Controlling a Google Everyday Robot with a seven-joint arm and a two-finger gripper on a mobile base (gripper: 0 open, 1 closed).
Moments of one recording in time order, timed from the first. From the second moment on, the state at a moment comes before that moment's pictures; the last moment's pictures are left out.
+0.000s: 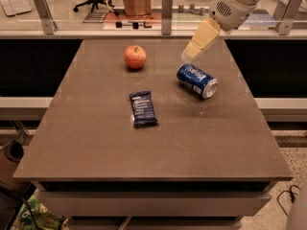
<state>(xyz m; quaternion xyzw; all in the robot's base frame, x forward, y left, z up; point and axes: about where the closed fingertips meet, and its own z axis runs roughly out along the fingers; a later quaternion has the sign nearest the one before) 0.623 -0.148 0.954 -0.38 0.90 0.05 0.18</state>
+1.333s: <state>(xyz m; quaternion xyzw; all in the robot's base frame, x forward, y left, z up) 0.618 -0.136 0.886 -0.38 0.92 0.03 0.07</state>
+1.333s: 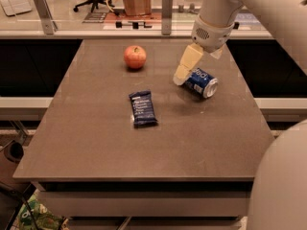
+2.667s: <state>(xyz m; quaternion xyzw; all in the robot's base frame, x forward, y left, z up) 0.623 -0.166 0.881 -0.29 0.95 0.07 0.07</state>
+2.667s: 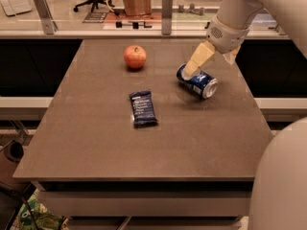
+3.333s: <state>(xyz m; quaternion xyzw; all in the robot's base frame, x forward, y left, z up) 0.632 -0.153 0.875 -0.30 0.95 0.07 0.07</state>
